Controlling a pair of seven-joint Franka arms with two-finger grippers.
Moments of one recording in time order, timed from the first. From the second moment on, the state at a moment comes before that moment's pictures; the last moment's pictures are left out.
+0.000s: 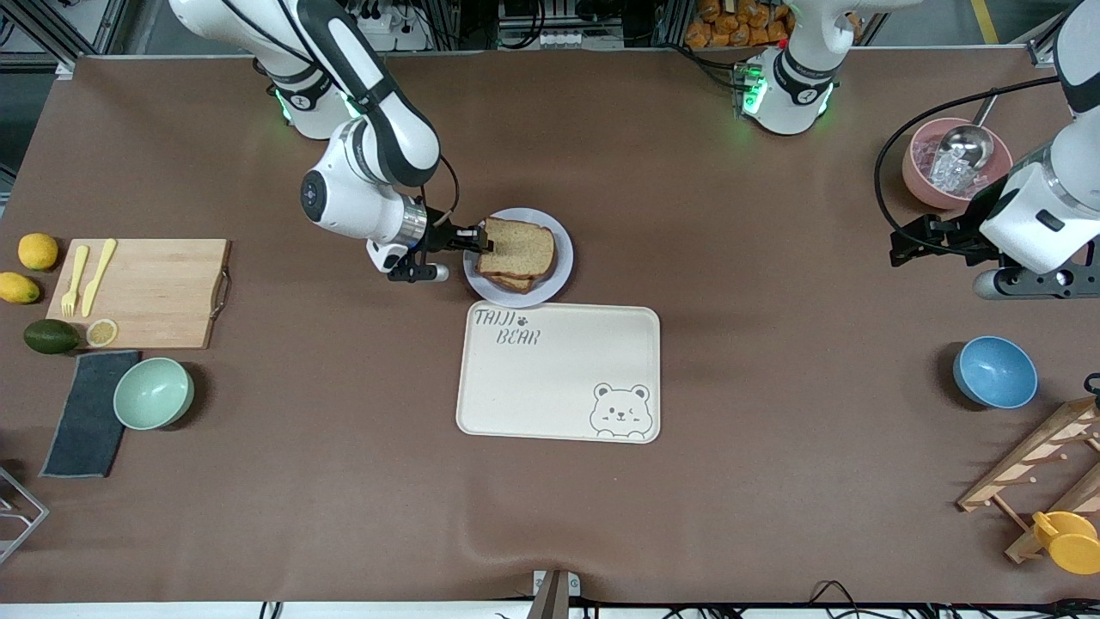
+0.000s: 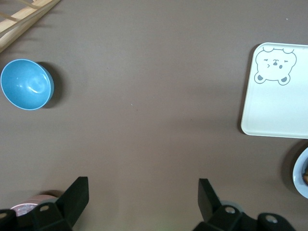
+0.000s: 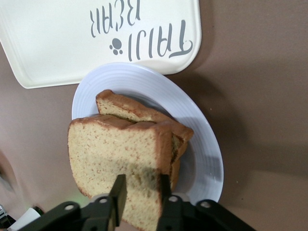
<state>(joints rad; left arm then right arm) -0.05 0.12 -0.06 -1.50 -0.01 1.55 -0.12 0.59 0.24 0.03 -2.32 1.09 2.48 -0.14</state>
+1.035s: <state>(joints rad) -0.04 0.19 -0.06 -1.54 -0.21 1.61 -0.12 0.59 0.22 -0.16 -2.26 0.93 2.36 -0.11</state>
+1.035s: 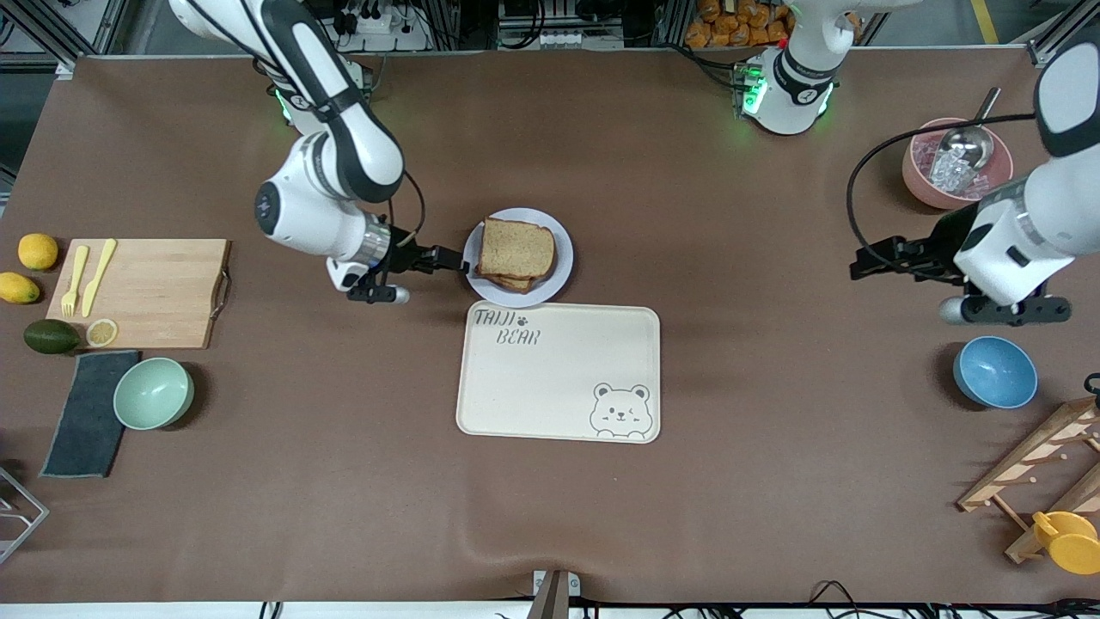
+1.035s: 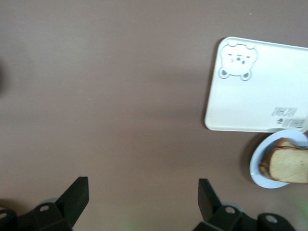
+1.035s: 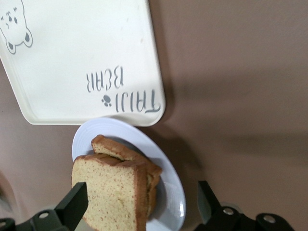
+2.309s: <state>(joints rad) -0.09 0.24 -0.37 -2.28 -1.23 2.30 0.41 0.17 0.21 -0.35 -1.87 0.37 1.73 -0.31</state>
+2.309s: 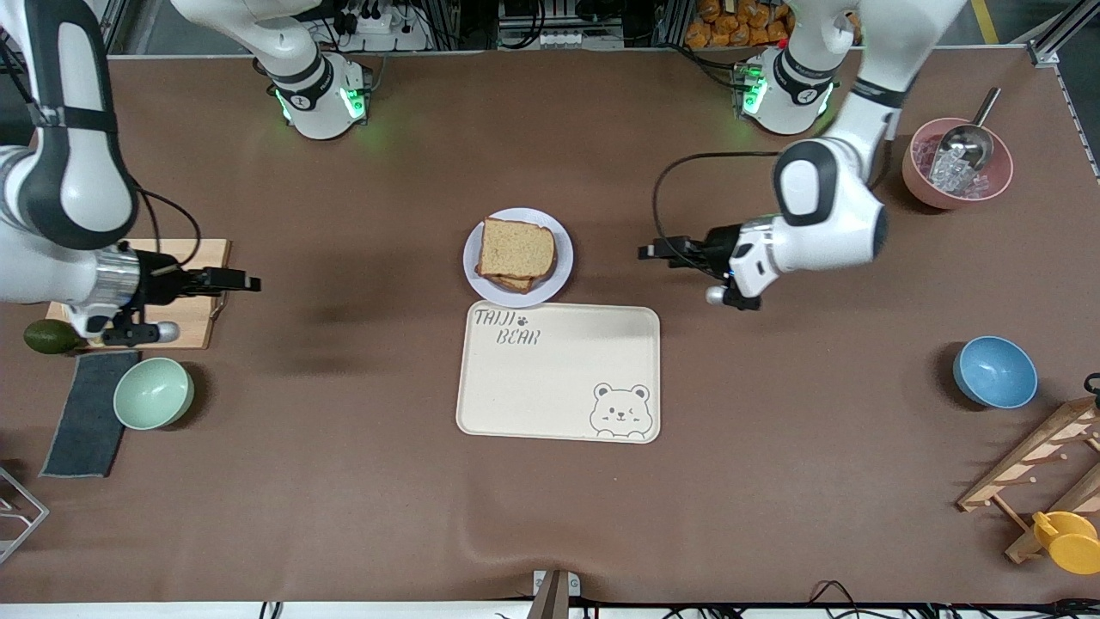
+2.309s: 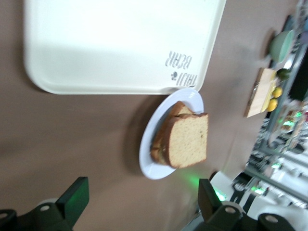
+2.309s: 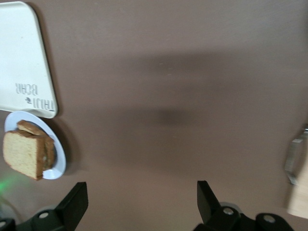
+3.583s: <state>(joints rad) -0.19 0.60 -0.46 -2.24 -1.81 2.37 1.08 0.23 0.21 -0.32 -1.41 0.16 1.38 -0.01</state>
